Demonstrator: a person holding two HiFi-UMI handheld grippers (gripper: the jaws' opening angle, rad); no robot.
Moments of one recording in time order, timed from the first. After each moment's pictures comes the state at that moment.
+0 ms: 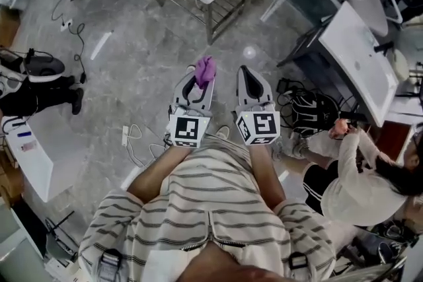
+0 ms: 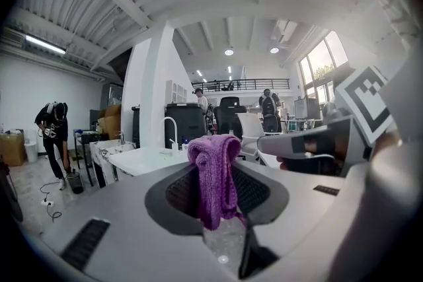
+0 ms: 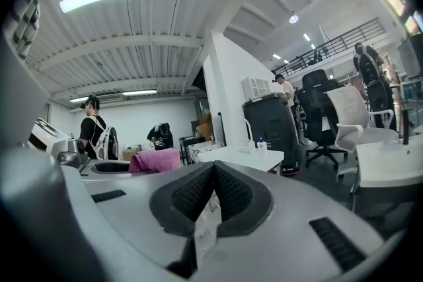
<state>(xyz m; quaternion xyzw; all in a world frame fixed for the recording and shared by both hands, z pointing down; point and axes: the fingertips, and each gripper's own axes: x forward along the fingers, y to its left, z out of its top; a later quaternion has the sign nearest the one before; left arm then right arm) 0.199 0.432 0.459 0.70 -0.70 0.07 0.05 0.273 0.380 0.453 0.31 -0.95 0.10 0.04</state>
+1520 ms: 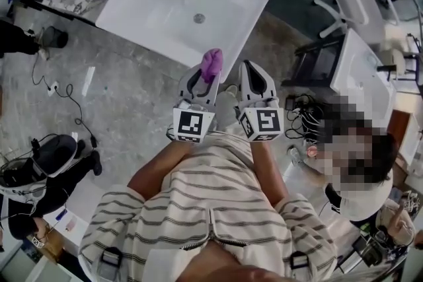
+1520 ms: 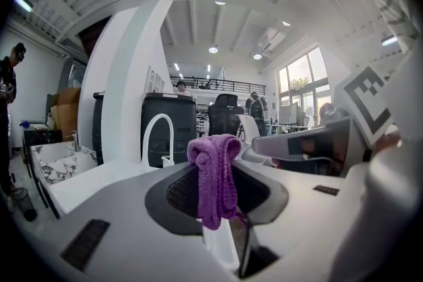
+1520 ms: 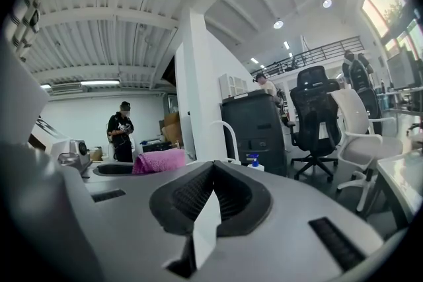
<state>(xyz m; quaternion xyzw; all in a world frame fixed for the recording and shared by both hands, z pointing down) -0.055 0.044 0.434 0.80 -0.59 0.06 0.06 0.018 0.017 0.423 0.43 -0.89 0.10 0.05</state>
